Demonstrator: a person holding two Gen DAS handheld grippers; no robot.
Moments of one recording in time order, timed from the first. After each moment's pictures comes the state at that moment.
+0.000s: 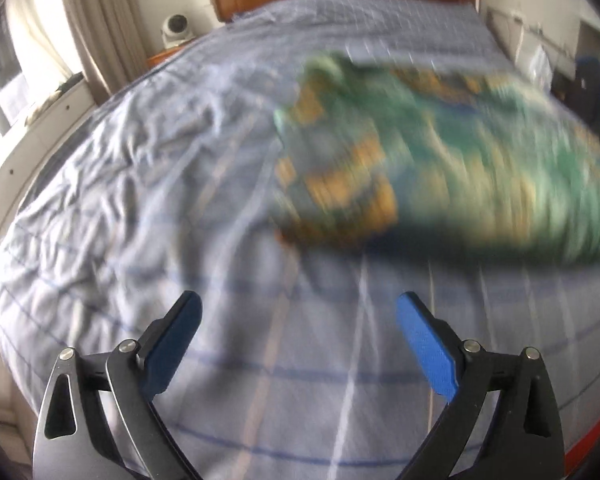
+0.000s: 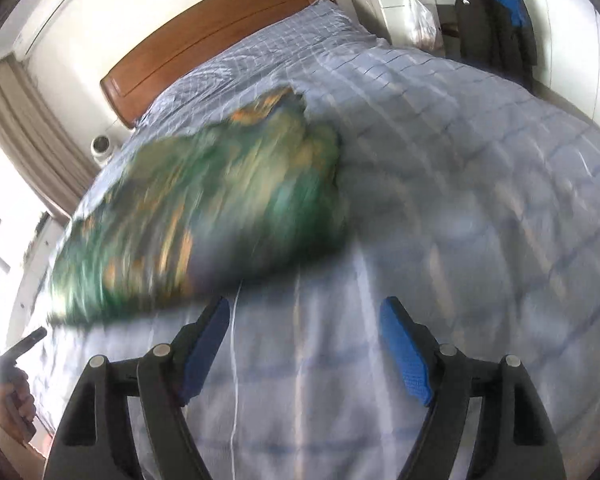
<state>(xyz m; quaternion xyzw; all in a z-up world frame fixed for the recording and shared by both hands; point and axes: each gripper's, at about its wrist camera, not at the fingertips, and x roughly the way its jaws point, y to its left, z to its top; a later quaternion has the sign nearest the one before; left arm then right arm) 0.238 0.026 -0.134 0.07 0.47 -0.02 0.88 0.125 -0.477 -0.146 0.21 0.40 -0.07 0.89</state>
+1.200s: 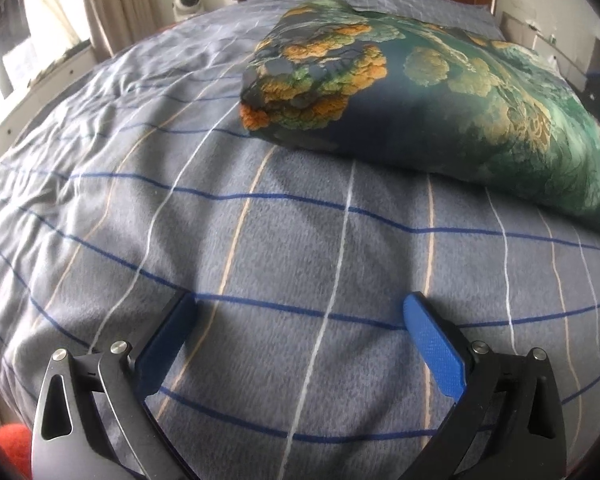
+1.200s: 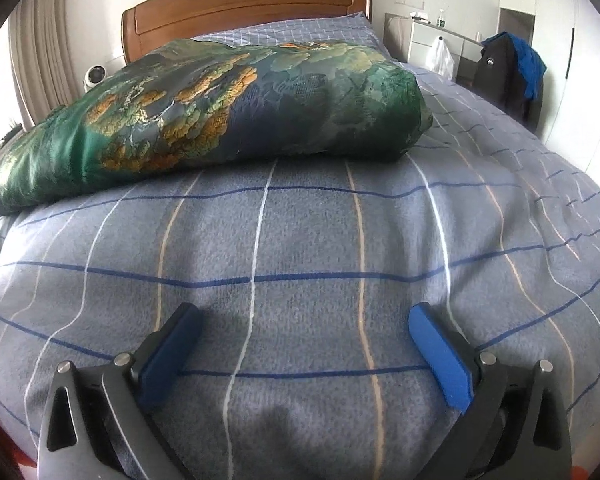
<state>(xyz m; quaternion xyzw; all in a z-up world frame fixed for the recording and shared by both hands) 0.221 0.027 -0.184 0.00 0.48 -0.01 0.88 0.120 -0.391 -0.206 0.05 0.41 -0.11 0.90</state>
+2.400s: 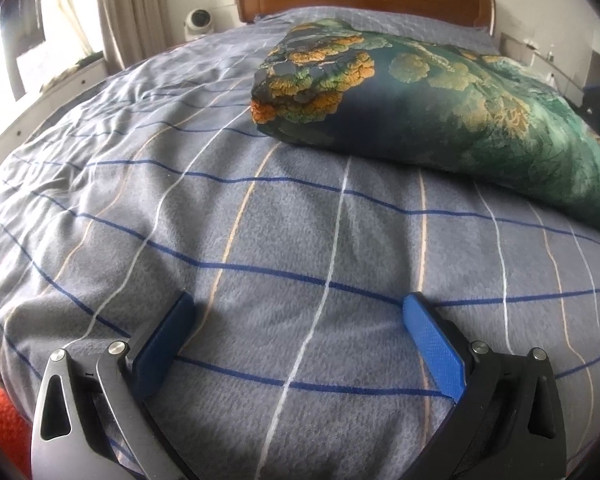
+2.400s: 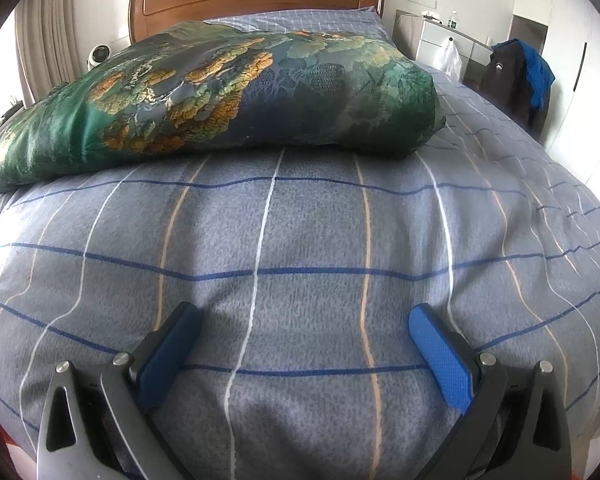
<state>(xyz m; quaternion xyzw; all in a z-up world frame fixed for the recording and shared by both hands) 0.176 0.013 -0.190 0.00 0.43 -0.01 0.90 0.122 -0.380 -0.206 0.02 0.43 -0.11 0.89</state>
